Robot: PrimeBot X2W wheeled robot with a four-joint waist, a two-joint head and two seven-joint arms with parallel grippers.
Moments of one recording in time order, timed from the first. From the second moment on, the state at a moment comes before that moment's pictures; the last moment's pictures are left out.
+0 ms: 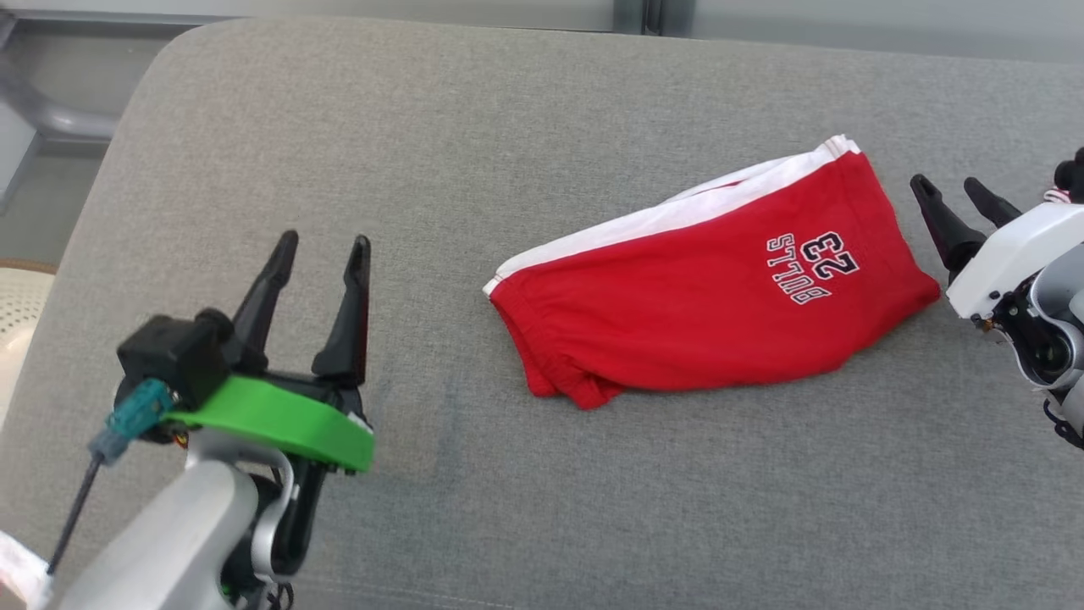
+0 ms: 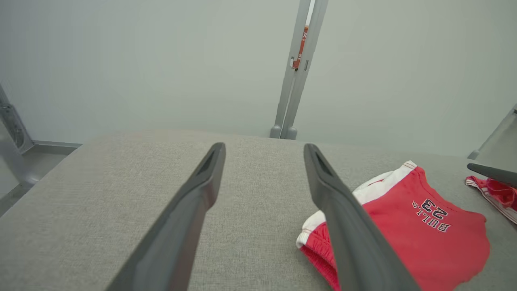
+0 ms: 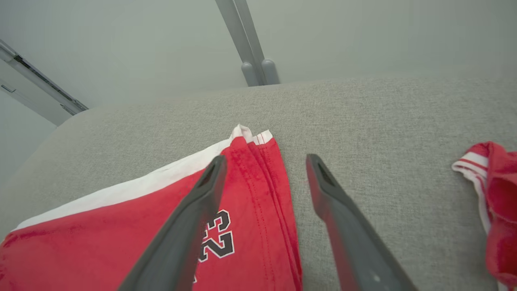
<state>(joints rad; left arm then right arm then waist) -0.46 0.55 -0.73 -0.02 -0.92 0.28 -0.26 -0.87 -0.66 0.96 0.75 1.35 0.13 -0.18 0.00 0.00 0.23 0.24</state>
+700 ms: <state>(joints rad) -0.26 0.25 -0.52 0.14 -0.71 0.06 -0.26 -0.92 -0.62 1.01 1.04 1.43 0.13 0.14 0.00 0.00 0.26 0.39</state>
